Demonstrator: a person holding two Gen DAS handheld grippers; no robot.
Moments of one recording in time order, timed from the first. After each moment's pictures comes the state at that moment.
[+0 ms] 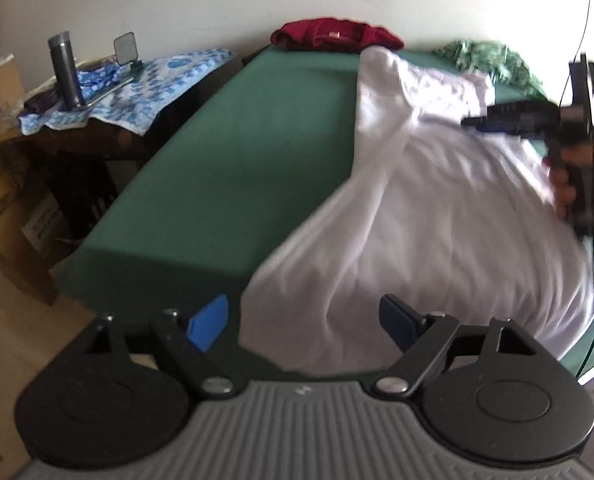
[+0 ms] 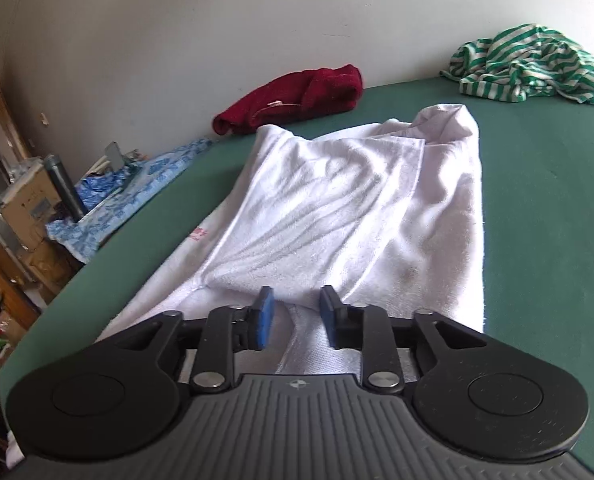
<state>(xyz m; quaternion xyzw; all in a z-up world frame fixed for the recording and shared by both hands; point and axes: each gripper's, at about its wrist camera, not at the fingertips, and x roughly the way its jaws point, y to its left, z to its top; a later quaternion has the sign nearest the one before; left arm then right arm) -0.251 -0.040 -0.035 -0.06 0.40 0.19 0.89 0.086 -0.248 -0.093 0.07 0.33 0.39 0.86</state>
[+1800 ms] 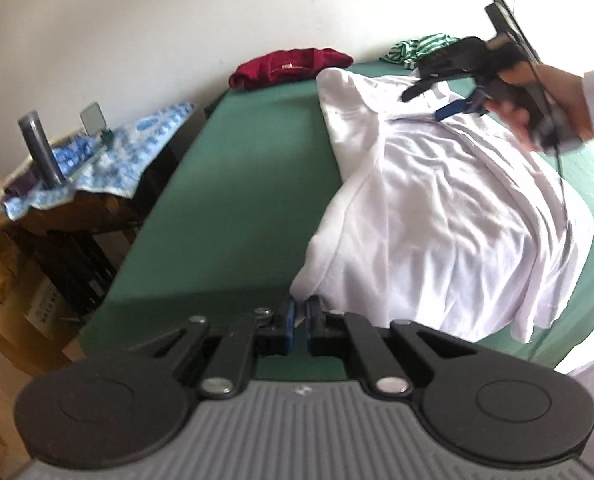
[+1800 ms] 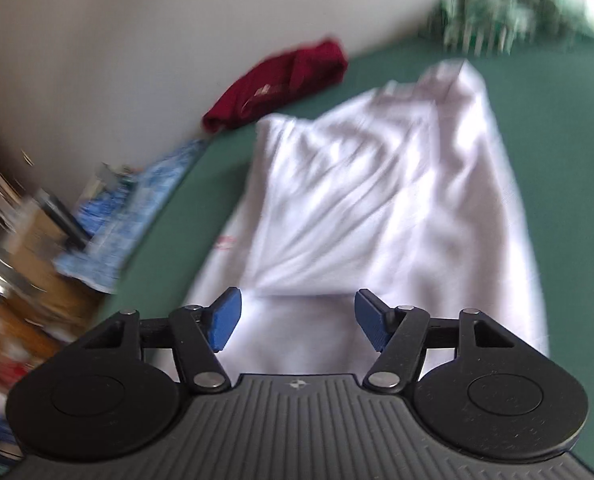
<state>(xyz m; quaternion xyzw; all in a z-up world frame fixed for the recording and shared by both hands) -0.279 -0.042 -0.031 0.05 0.36 0.13 0.92 0.087 -0.216 -0.081 0.17 0.42 0.35 0.82</state>
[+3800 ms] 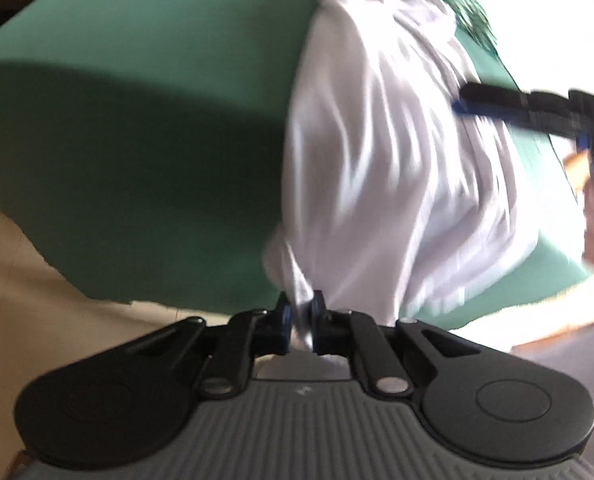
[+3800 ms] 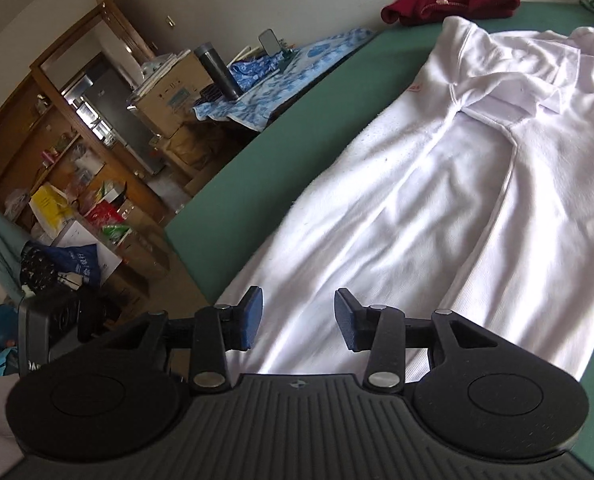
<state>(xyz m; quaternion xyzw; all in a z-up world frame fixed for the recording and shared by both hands) -0.263 -0.048 -0.106 -0.23 0.51 0.01 0.83 -0.057 -0.260 -0.054 0.02 0.43 0.56 0.71</state>
